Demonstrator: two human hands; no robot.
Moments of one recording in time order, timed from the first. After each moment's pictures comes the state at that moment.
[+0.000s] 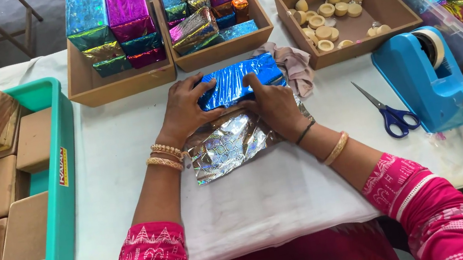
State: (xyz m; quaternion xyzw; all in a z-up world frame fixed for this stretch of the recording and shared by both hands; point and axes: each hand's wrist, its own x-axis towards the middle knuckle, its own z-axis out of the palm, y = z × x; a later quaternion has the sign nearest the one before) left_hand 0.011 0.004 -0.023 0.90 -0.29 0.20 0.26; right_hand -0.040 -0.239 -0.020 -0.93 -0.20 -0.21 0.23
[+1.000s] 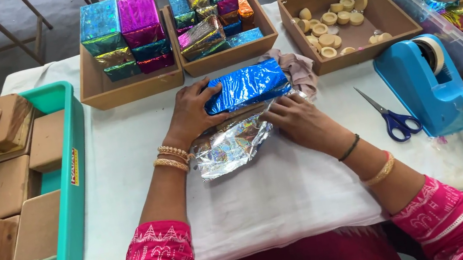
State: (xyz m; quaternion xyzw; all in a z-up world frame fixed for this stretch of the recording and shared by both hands) left_hand 0.010 0.008 -0.023 0.90 -0.31 0.19 0.25; right_hand -0.081 -0.283 0.007 -0.89 -0.40 -0.20 0.07
